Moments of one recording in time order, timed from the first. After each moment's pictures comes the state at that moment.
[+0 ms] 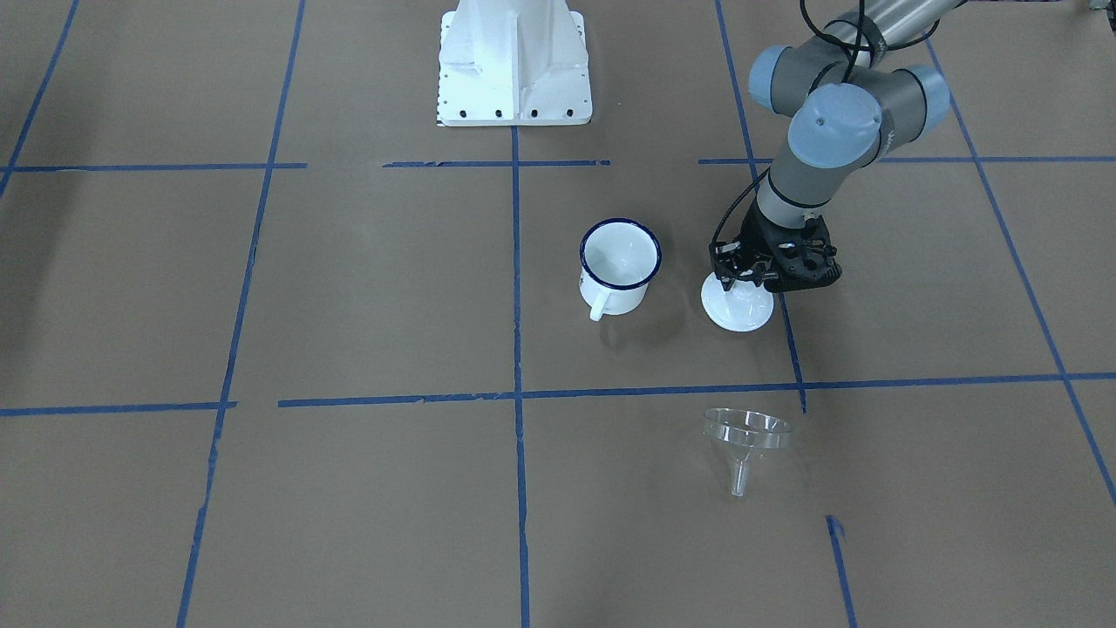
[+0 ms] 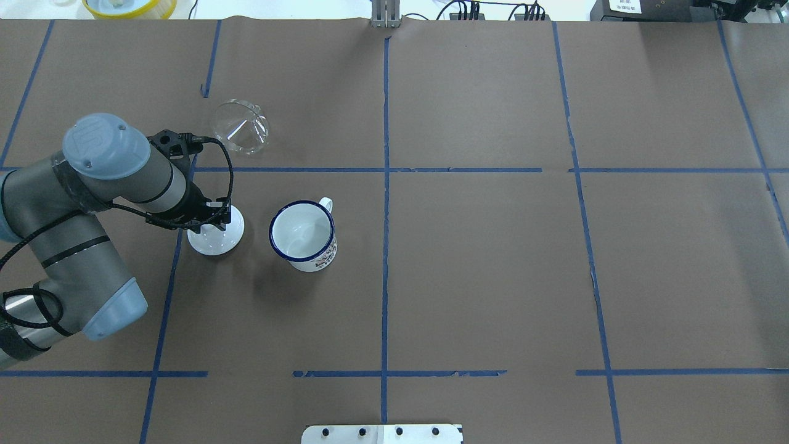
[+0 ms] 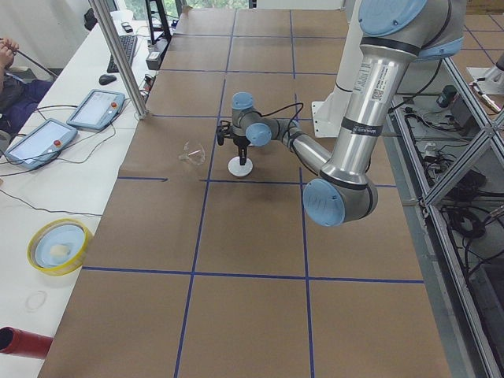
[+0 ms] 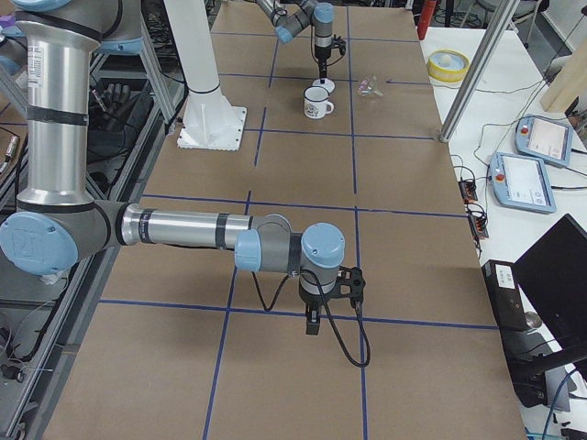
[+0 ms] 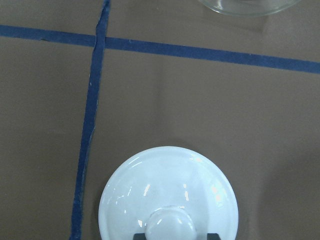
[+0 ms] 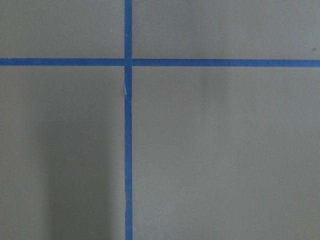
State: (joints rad) left arm -0.70 -1.89 -1.75 -1.78 -2.00 -1.17; right arm 1.57 -1.68 1.66 -1.57 2.29 0.01
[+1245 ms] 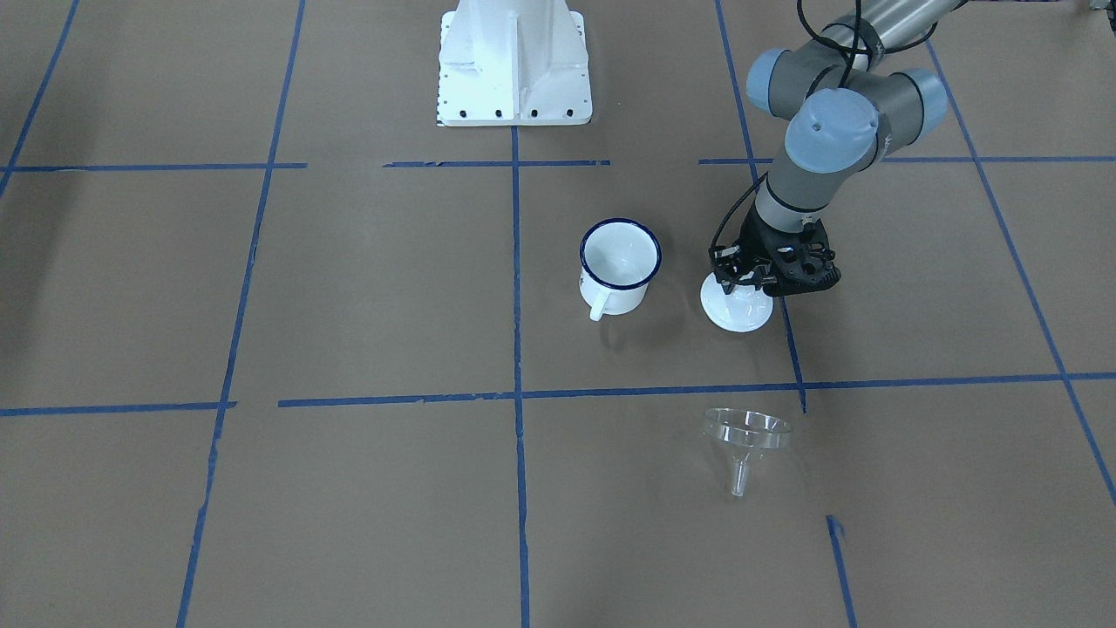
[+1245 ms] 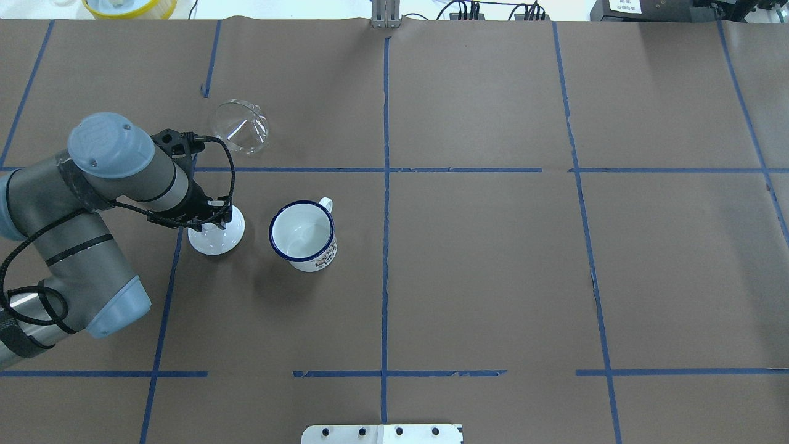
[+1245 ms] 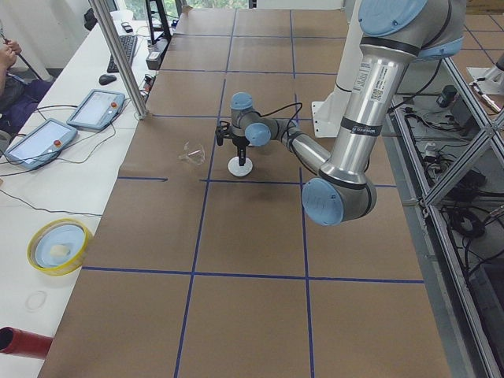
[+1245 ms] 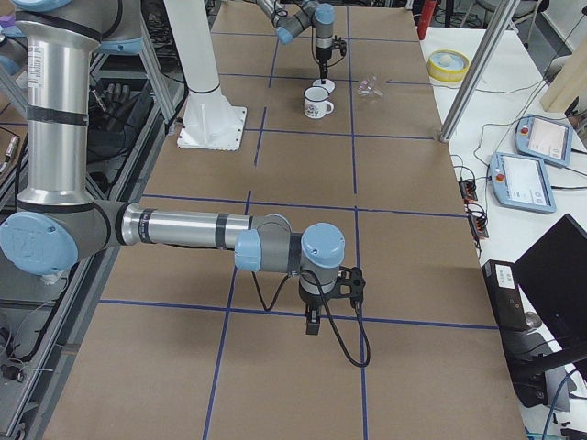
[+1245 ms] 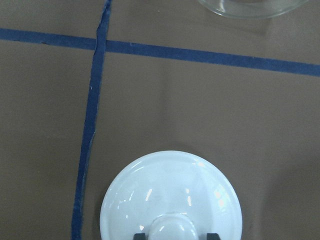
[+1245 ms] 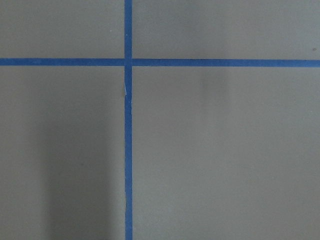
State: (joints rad) left arm -0.70 -1.90 -1.74 -1.77 -1.99 -1.17; right arm 1.57 -1.68 1.66 -1.57 2.29 0.01
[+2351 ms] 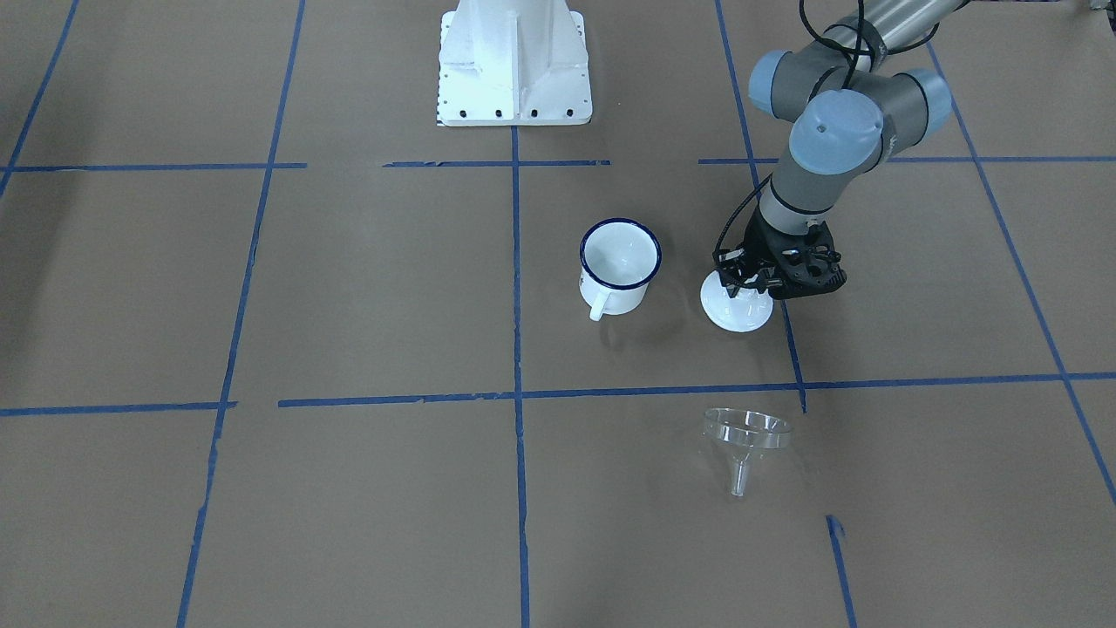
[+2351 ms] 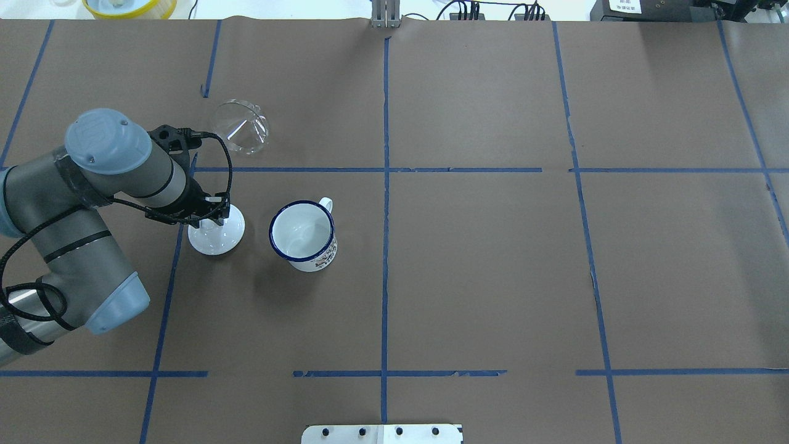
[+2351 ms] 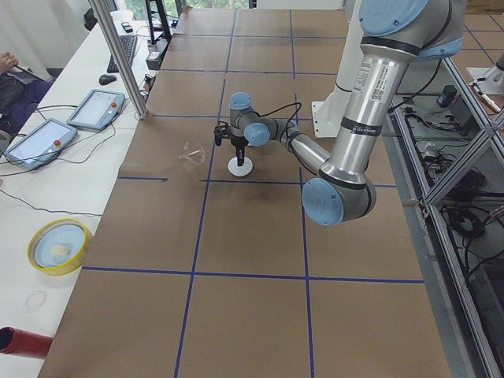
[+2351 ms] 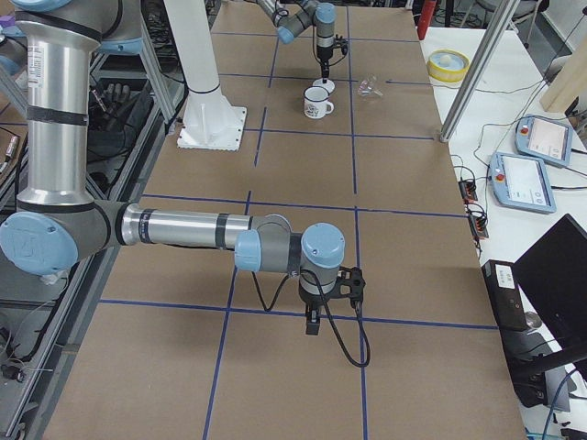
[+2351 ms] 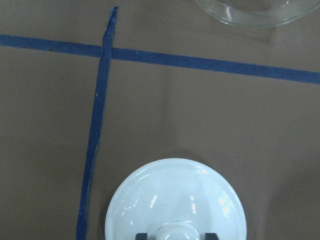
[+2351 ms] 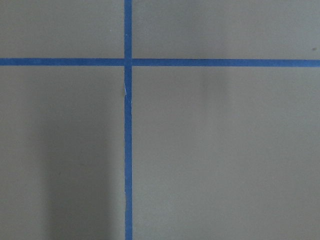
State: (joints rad) left arm -0.71 -1.90 -1.74 -1.77 -1.99 -1.17; right arm 1.57 -1.68 1.66 -1.57 2.29 0.01
